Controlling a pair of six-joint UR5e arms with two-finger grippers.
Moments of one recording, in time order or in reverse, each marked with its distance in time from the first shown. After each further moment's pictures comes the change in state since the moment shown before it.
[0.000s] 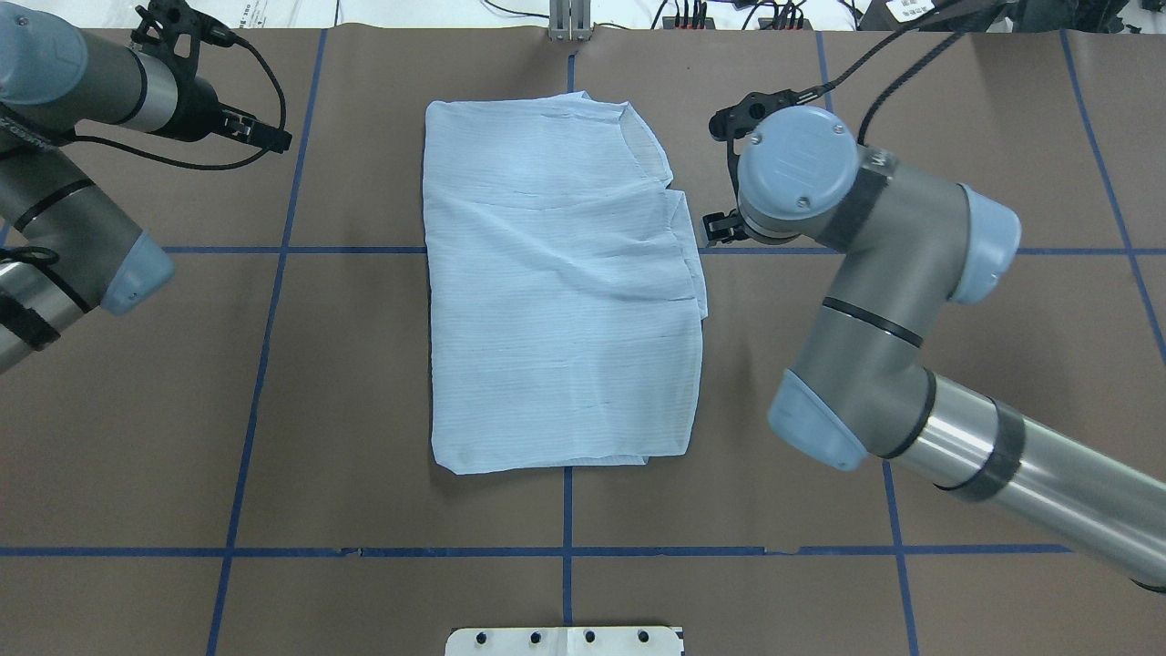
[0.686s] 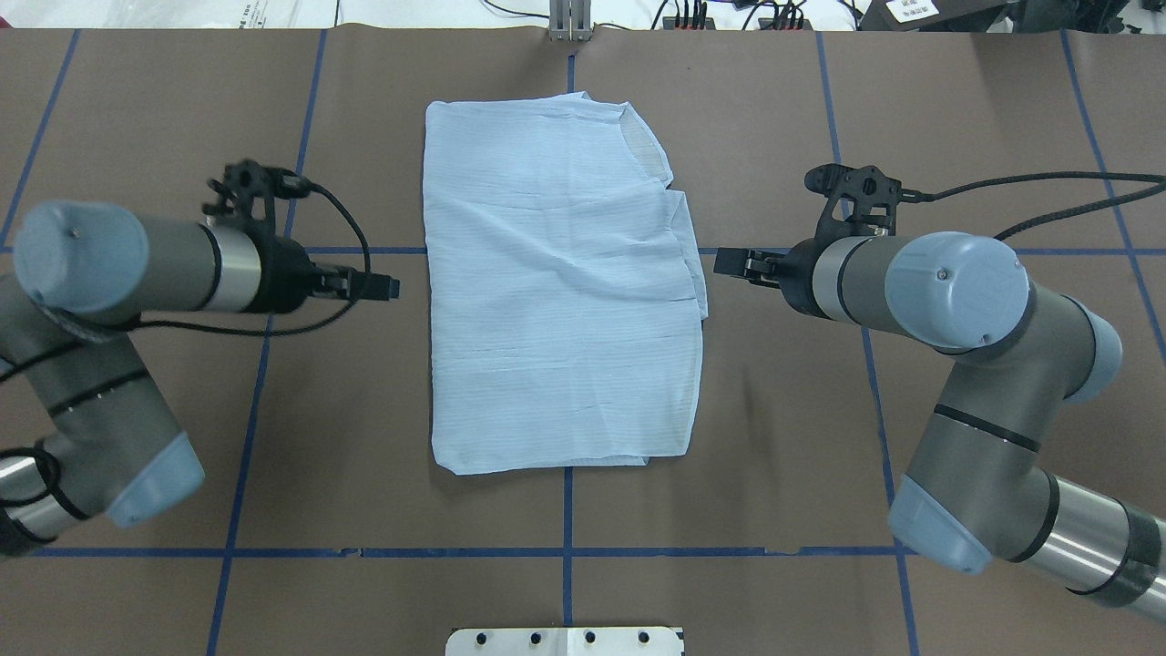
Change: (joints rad) left arm 0.359 0.176 -0.387 0.010 0.140 -0.506; right arm -0.077 -0.269 0.111 0.507 -0.022 0.474
